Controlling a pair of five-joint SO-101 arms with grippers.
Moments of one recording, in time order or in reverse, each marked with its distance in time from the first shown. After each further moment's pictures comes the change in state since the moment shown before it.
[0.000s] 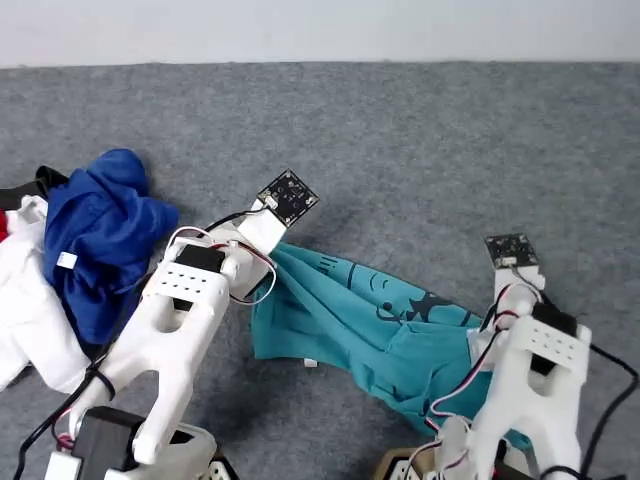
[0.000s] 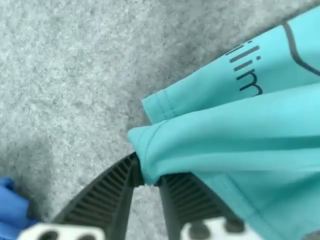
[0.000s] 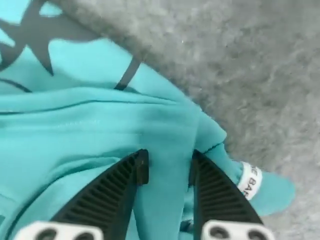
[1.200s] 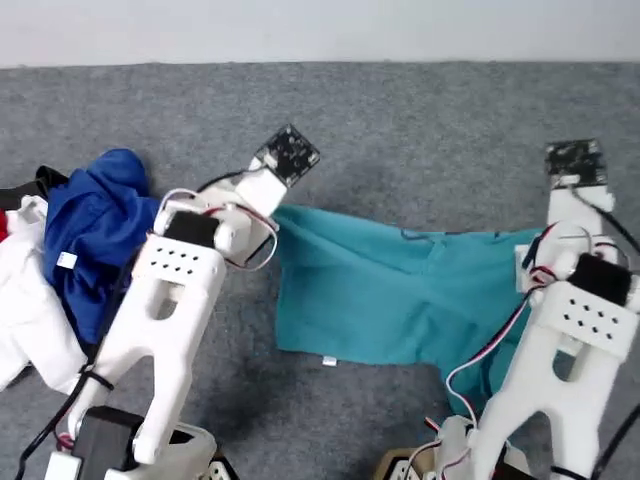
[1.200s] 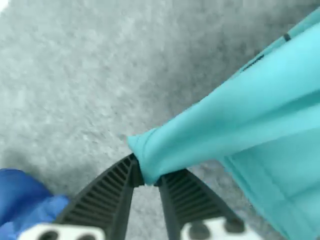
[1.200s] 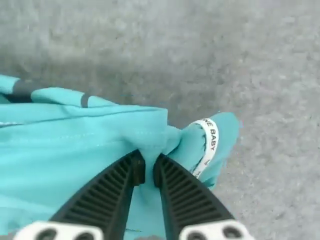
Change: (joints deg) left arm 0.0 0.0 -17.9 11.0 0.0; right arm -0.3 0.0 -33.5 8.6 -5.2
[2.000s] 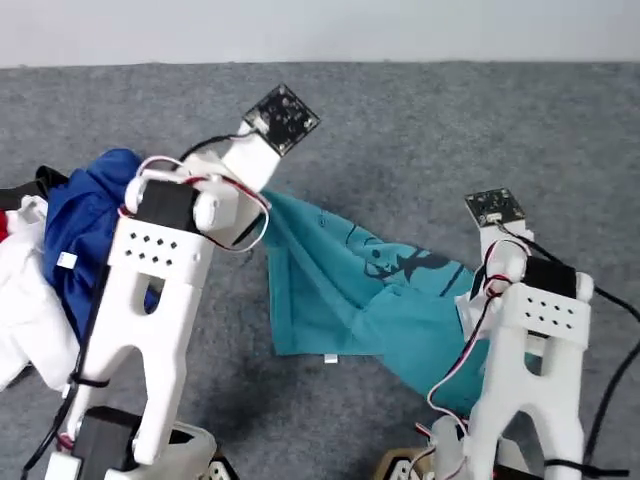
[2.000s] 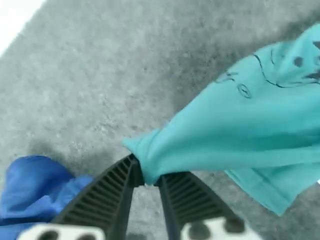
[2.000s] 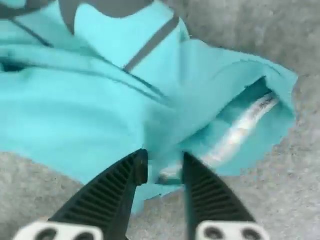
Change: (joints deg) left arm 0.0 0.0 -18.3 21.1 -0.1; right arm -9.8 0.1 11.9 12.4 0.7
